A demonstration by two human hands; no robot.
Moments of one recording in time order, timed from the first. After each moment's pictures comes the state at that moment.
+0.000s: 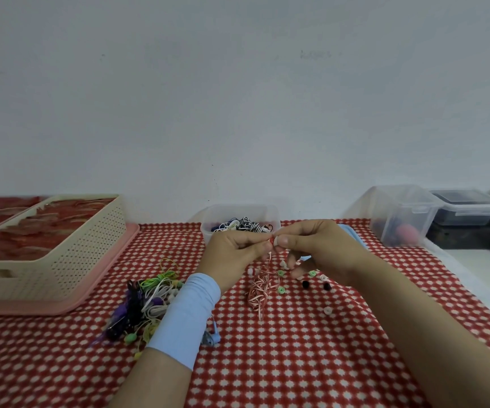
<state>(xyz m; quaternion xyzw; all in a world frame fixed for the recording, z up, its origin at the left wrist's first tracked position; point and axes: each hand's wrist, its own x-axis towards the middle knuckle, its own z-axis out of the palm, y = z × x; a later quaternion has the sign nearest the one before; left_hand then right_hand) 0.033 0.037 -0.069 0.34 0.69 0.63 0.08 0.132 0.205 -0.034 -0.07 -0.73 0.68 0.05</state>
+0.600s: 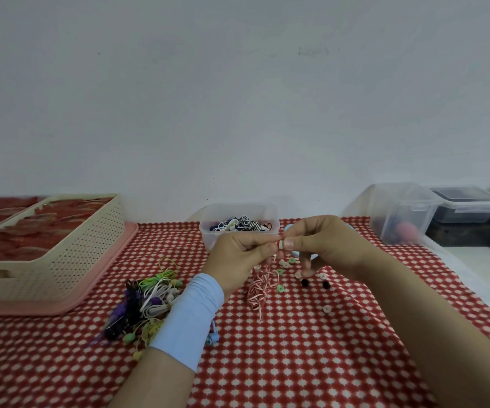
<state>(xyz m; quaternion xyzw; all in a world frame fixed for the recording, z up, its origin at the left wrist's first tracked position) 0.044 0.044 -0.069 0.37 0.66 0.65 0.12 0.138 0.214 -0.027 -0.04 -0.77 0.63 0.04</state>
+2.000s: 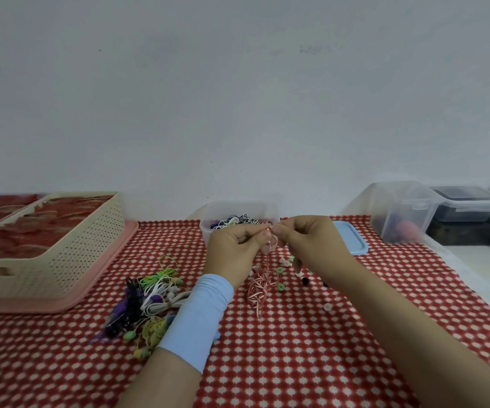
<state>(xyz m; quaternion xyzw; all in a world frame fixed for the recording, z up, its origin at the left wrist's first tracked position) 0.047 0.050 -0.066 0.28 0.70 0.66 0.00 0.123 0.185 -0.045 -0.09 -0.80 0.56 0.22</state>
